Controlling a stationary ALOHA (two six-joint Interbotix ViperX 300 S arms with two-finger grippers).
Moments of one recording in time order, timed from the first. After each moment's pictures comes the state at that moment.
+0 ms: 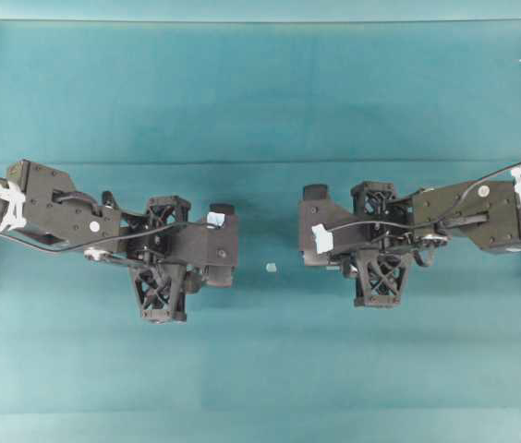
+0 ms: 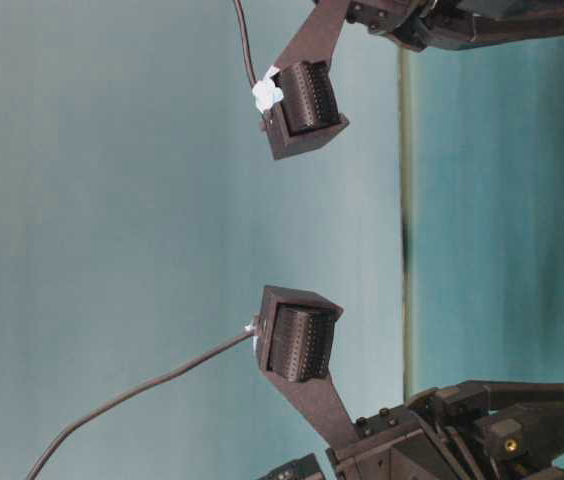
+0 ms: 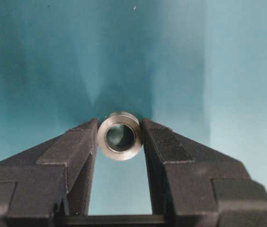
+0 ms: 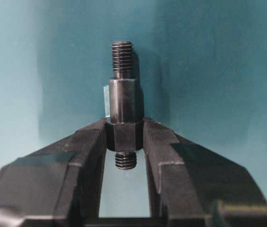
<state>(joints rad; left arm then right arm) -0.03 0.13 0.66 0.02 0.29 -0.02 -0.02 0.08 0.72 0.02 0.46 -0.01</state>
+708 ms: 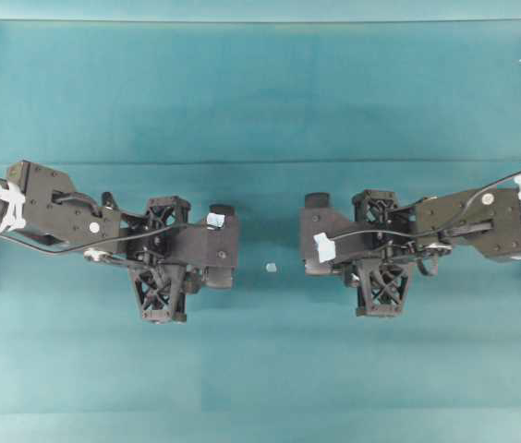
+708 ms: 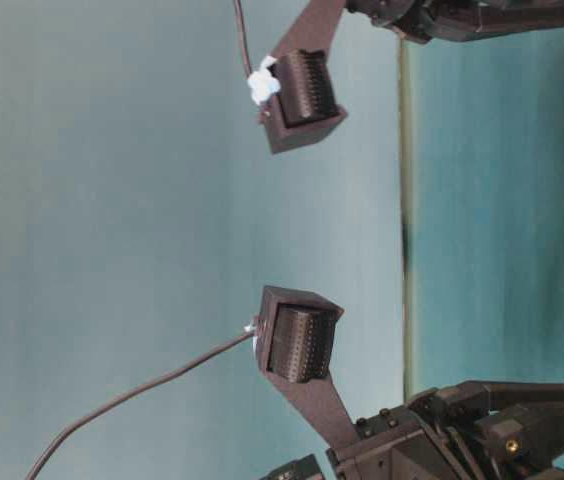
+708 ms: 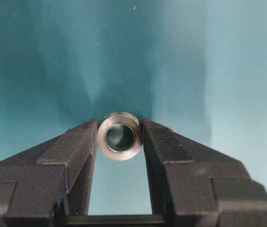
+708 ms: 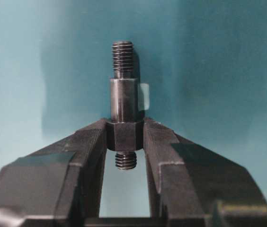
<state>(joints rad) -0.03 0.13 0.66 0.02 0.28 -0.02 0.01 0.05 0.73 0.03 0.44 0.02</state>
